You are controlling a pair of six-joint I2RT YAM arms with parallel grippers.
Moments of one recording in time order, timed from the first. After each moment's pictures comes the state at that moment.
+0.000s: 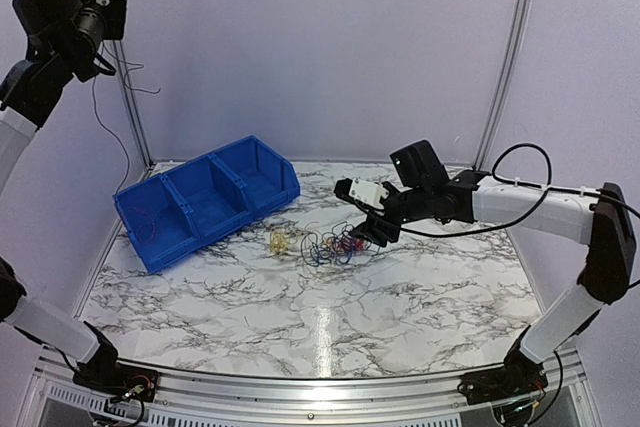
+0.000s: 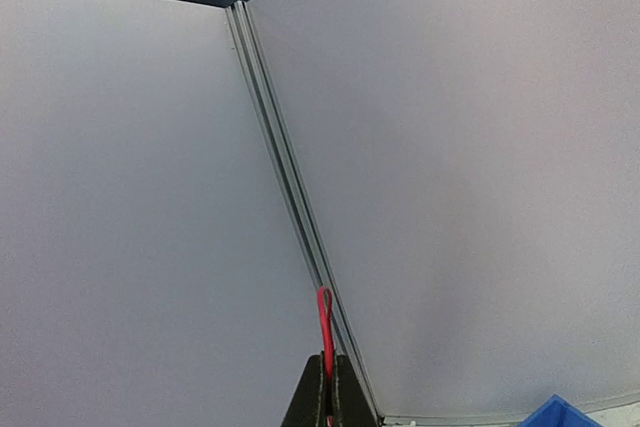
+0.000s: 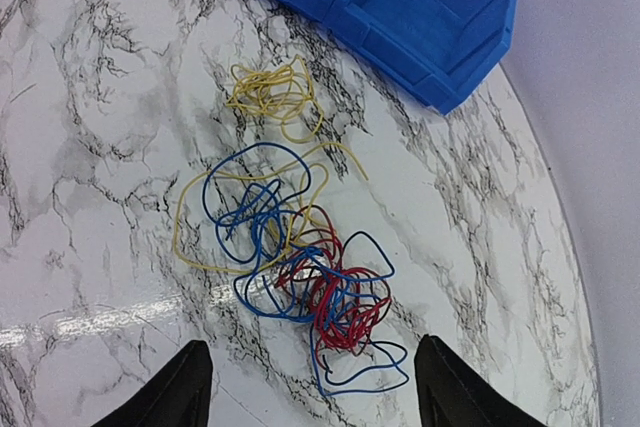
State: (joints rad) left arm -0.54 1.39 1.96 -0.25 -0.86 0.53; right arm 0.69 1.55 1.15 -0.34 -0.20 -0.61
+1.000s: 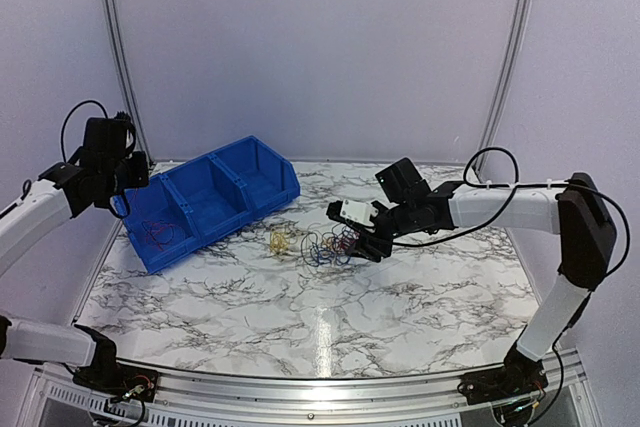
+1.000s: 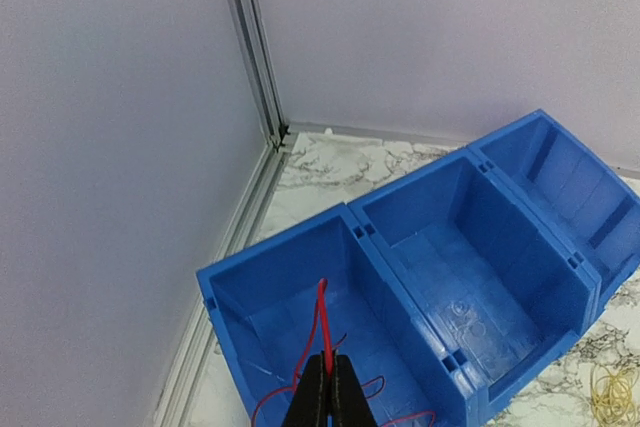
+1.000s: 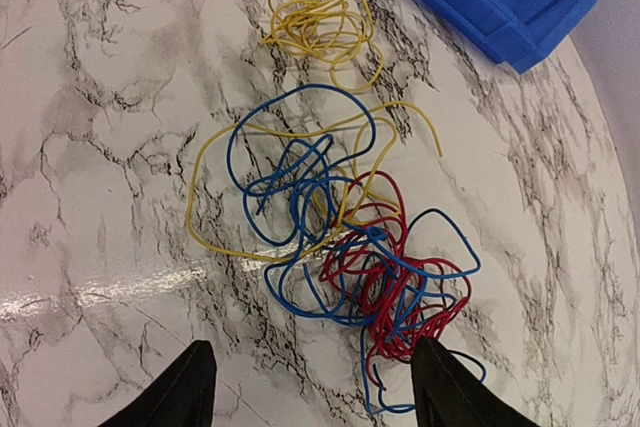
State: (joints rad) left arm -0.28 1.14 1.05 -0.43 -0.51 -0.16; right arm 0.69 1.69 1.13 -0.31 -0.23 -0.63
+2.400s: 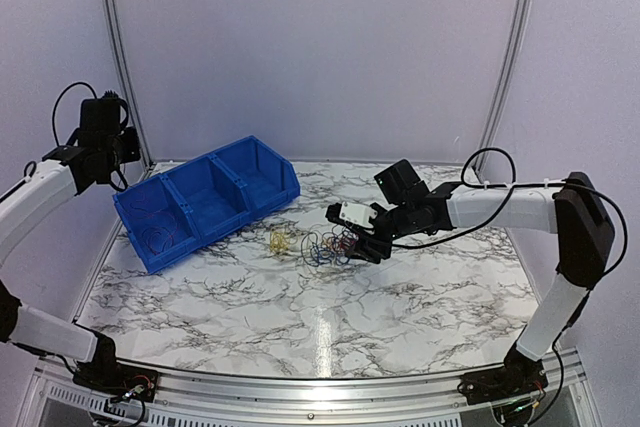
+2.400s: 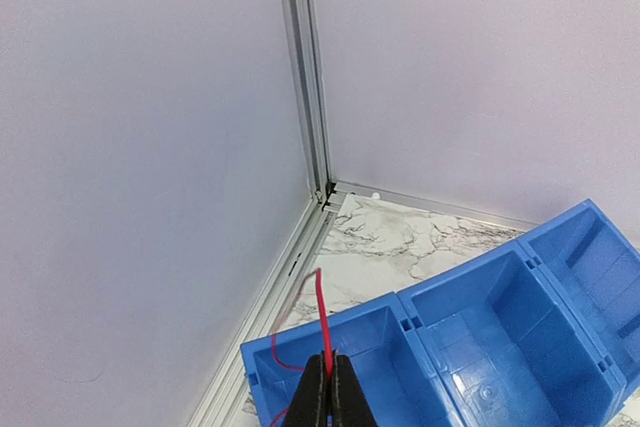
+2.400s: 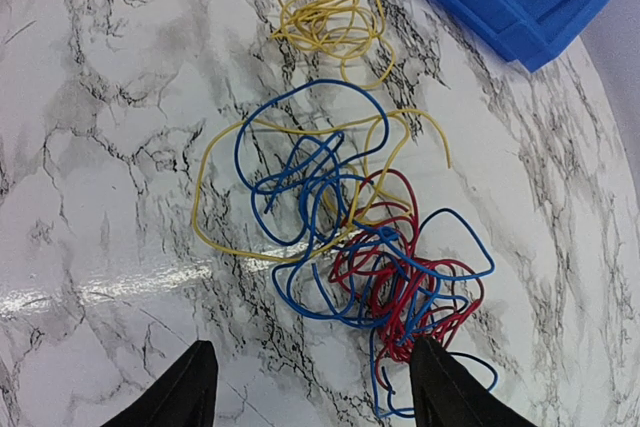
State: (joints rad) left arm -0.17 1.26 1.15 -0.31 -0.55 -0.15; right arm 0.69 1.70 1.13 -0.31 -0.24 -0.63
